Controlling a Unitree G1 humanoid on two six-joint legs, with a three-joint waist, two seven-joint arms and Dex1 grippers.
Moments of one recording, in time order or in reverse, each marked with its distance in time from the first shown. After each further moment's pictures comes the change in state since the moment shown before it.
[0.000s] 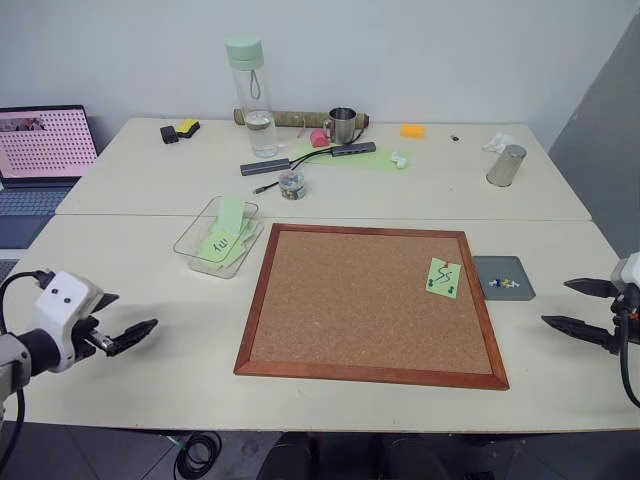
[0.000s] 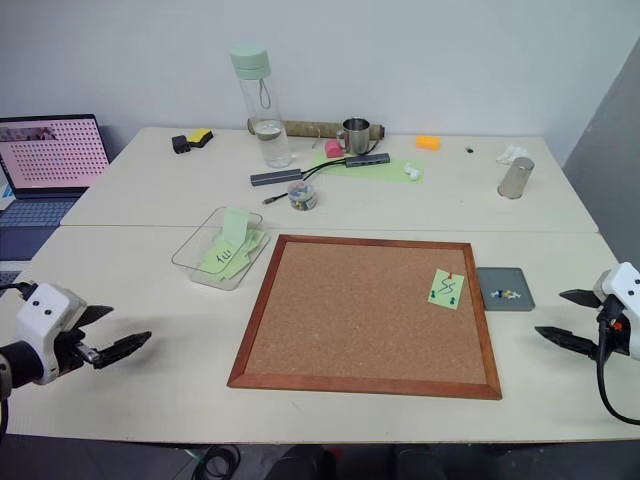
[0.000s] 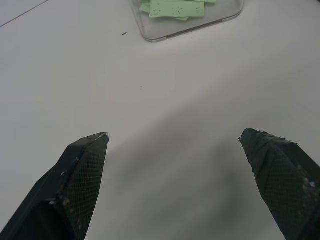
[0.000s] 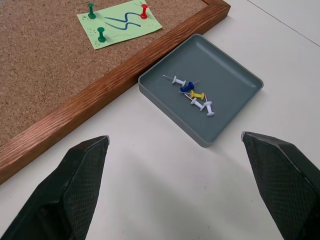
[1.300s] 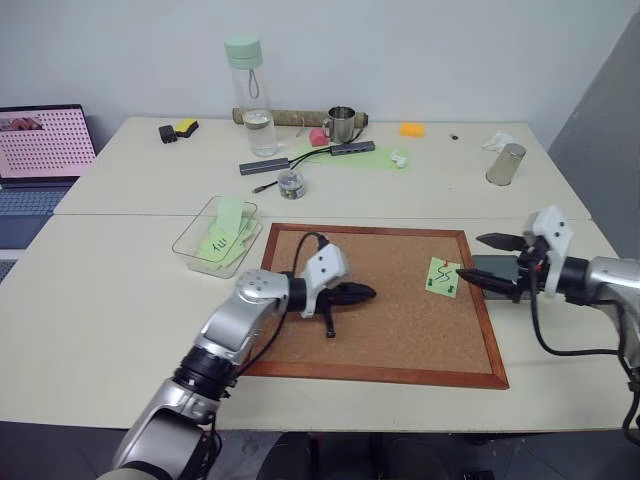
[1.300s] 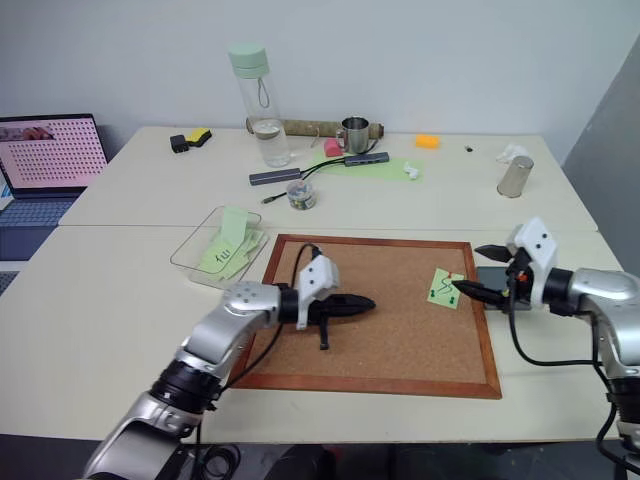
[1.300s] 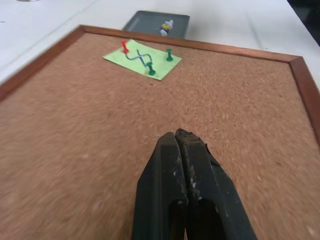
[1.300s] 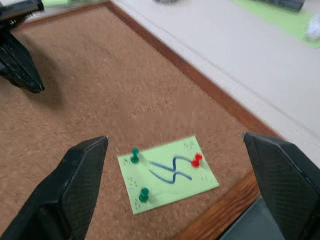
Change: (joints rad) left arm -0.705 -0.623 -0.822 0.219 0.152 -0.138 -0.077; right arm -0.407 0.245 0.331 -0.051 -0.038 0.147 -0.179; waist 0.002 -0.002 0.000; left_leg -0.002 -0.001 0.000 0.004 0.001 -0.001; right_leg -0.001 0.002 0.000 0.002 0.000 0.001
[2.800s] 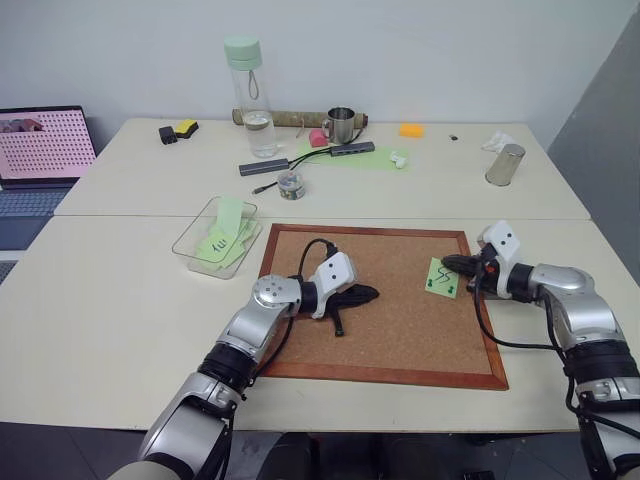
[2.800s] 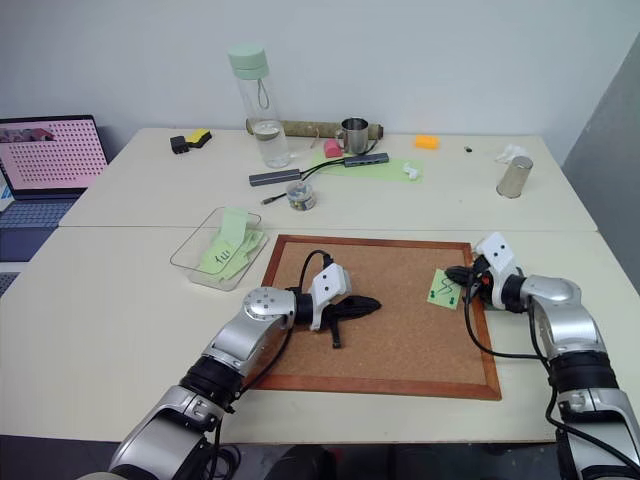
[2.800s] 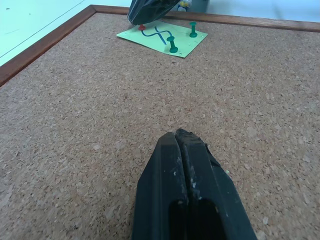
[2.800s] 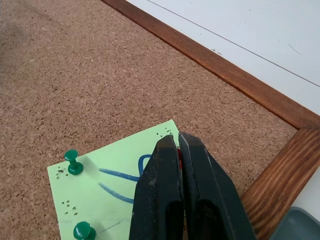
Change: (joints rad) left arm -0.008 -0.044 0.011 0.122 0.073 -0.147 0.012; right arm -0.125 0.185 0.052 0.310 -0.140 -0.161 -0.053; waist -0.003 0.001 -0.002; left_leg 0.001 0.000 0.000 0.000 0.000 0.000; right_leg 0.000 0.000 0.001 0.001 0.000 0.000
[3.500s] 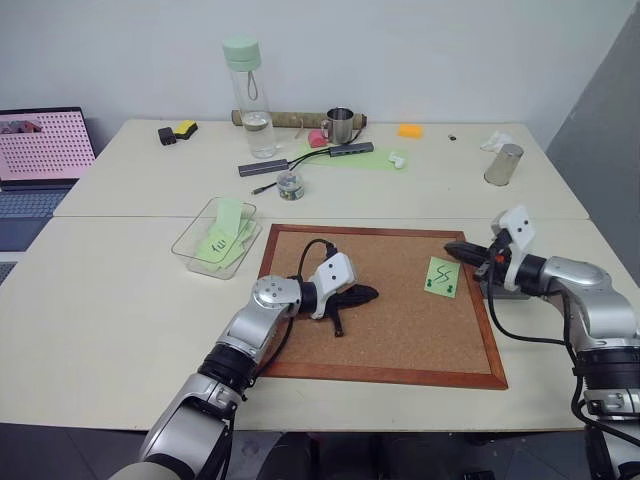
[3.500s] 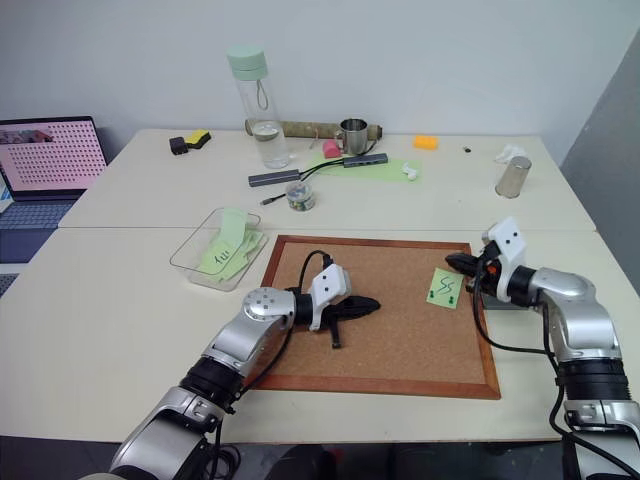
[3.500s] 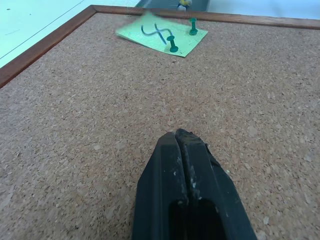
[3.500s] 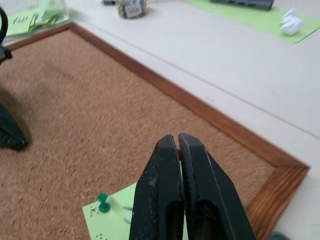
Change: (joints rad) left arm 0.005 -0.004 -0.002 0.001 0.018 -0.004 0.001; right arm 0.035 -0.023 -0.109 -0.216 0.112 0.153 -0.027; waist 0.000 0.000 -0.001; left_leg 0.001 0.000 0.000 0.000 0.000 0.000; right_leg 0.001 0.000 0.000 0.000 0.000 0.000
